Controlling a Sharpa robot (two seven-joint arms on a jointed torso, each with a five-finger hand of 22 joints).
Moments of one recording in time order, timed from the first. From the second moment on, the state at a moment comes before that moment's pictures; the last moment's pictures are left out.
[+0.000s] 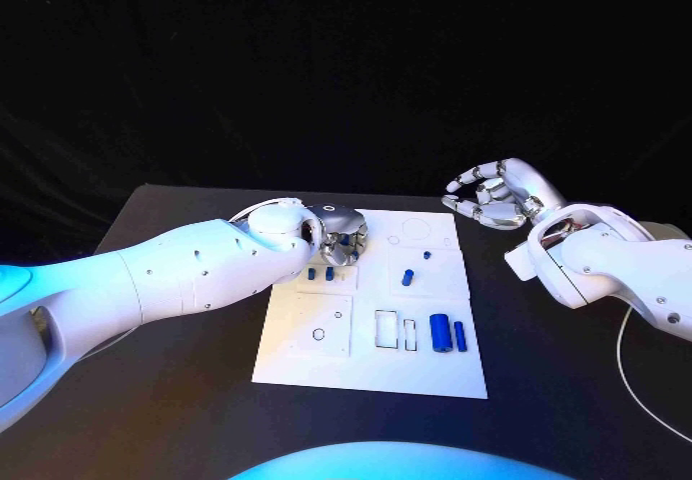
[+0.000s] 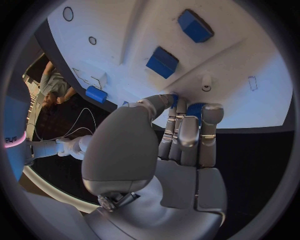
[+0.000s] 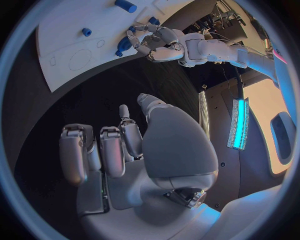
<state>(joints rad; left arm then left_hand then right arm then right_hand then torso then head) 1.20 -0.51 -0.07 1.20 -1.64 -0.07 -0.04 1.43 -0.19 0.58 0.07 0.31 0.86 0.13 0.46 0.26 1.00 0.07 0.46 0.13 1.37 0.00 1.36 0.96 0.15 1.17 0.11 1.18 0.92 1.28 -0.93 -0.12 1.59 -0.91 -0.61 0.05 1.33 -0.16 0.29 0.28 0.29 0.87 0.15 0.31 0.36 1.39 0.07 1.35 1.31 1.47 0.01 1.51 1.31 0.02 1.47 0.11 1.47 1.31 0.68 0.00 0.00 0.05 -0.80</state>
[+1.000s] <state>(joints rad) 1.20 -0.64 -0.02 1.33 -1.61 -0.10 -0.05 1.40 -0.20 0.59 0.06 0.31 0.89 0.13 0.43 0.27 1.05 0.08 0.37 0.09 1.38 0.00 1.36 0.94 0.15 1.17 0.11 1.18 0.92 1.28 -0.94 -0.12 1.59 -0.91 -0.61 0.06 1.33 -0.16 0.29 0.28 0.29 0.87 0.15 0.31 0.36 1.39 0.07 1.35 1.31 1.47 0.01 1.51 1.31 0.02 1.47 0.11 1.47 1.31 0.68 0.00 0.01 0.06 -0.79</state>
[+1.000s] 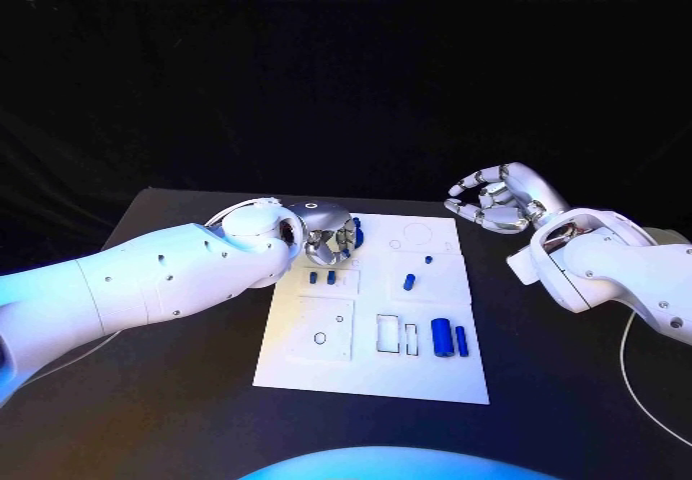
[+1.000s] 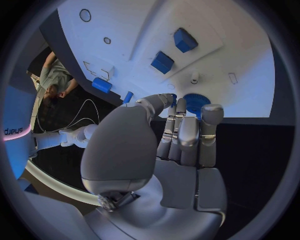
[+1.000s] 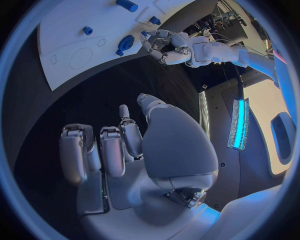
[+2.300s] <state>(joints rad) 1.19 -0.69 -0.01 1.31 -1.55 -0.06 -0.06 1.40 -0.21 0.59 0.06 0.31 0.90 0.14 0.43 0.27 1.06 0.08 0.36 0.09 1.38 0.00 1.36 0.93 0.15 1.17 0.11 1.18 0.91 1.28 -0.94 -0.12 1.59 -0.91 -0.61 0.06 1.33 -0.16 0.29 0.28 0.29 0.87 0.15 0.31 0.37 1.39 0.07 1.35 1.31 1.46 0.00 1.51 1.31 0.02 1.47 0.11 1.47 1.31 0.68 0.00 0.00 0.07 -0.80</state>
